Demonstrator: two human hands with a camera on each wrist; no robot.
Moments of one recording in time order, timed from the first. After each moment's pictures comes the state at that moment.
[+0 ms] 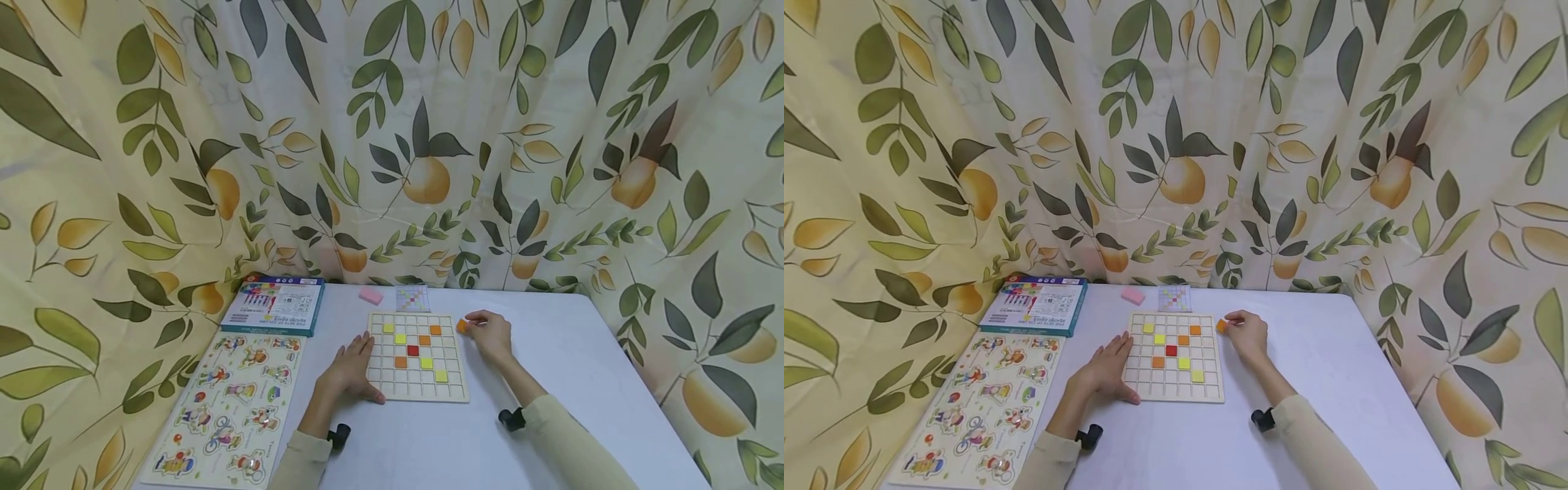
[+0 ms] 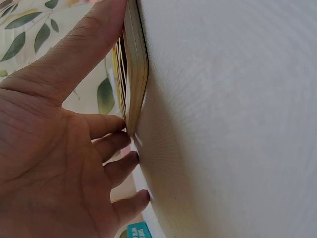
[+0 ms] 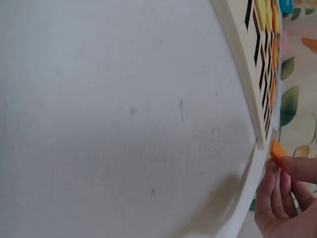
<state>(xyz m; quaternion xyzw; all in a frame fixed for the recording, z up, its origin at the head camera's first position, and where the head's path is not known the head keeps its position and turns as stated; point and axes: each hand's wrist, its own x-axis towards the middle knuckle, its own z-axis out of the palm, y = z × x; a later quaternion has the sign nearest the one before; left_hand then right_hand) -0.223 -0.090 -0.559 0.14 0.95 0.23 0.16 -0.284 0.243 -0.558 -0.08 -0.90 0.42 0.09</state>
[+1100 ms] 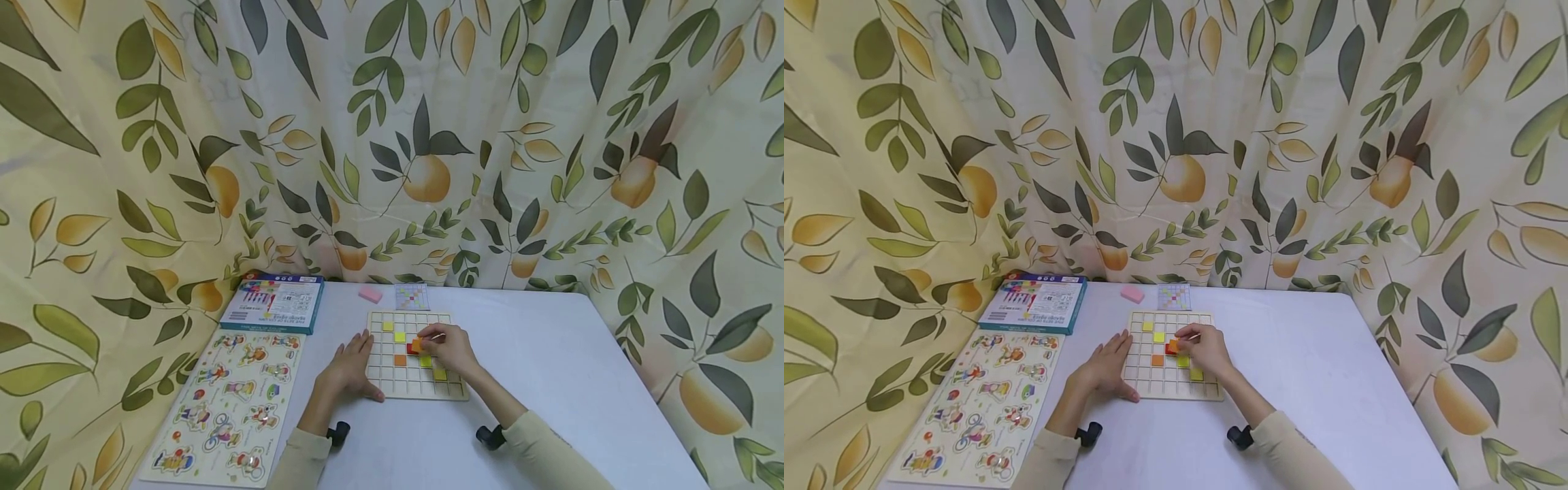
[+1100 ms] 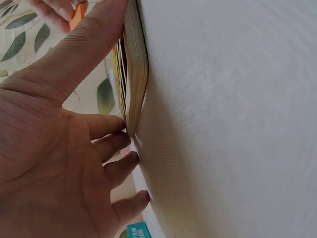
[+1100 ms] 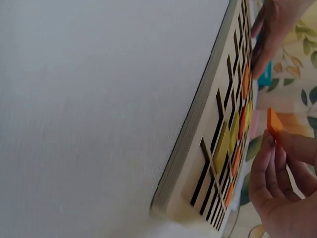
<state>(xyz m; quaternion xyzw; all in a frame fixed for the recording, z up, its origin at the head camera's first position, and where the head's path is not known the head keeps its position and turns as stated) -0.222 -0.091 -0.554 0.15 0.95 0.23 0.16 -0.249 0.169 -0.551 0.08 -0.88 0.47 0.00</state>
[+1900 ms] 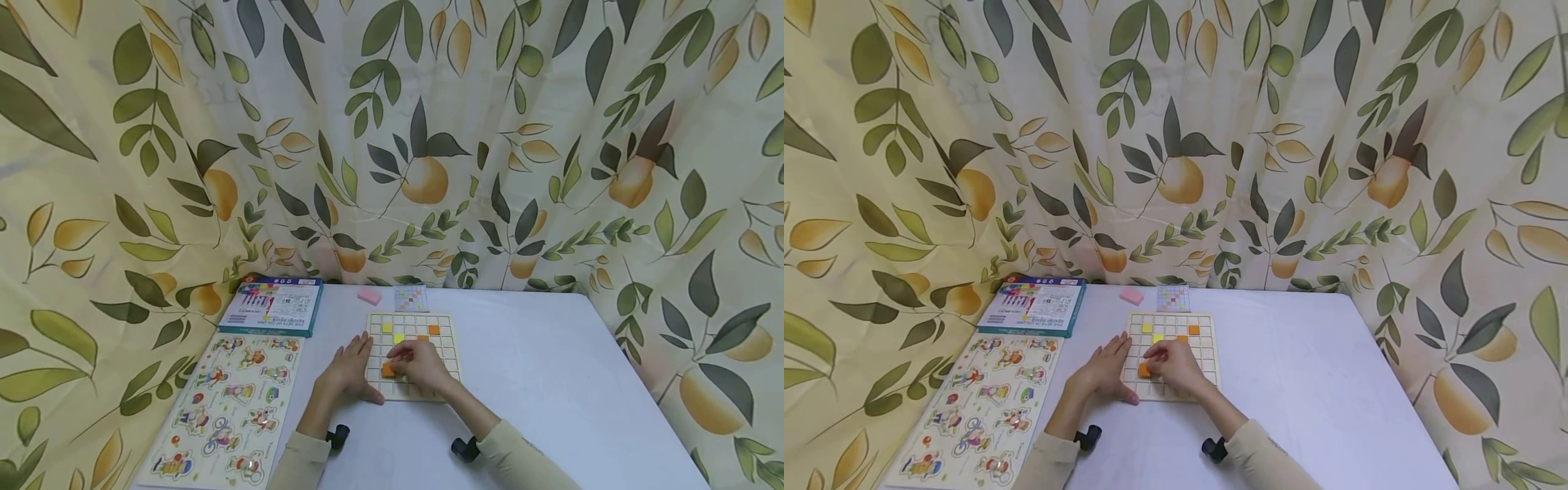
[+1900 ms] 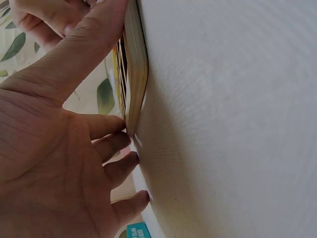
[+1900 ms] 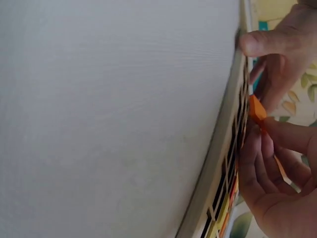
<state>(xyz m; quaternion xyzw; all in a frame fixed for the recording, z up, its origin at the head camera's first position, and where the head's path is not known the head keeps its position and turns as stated) -0.224 -0.091 -0.554 0.15 0.95 0.22 0.17 -0.226 0.119 -0.558 0.16 -0.87 0.46 -0.08</state>
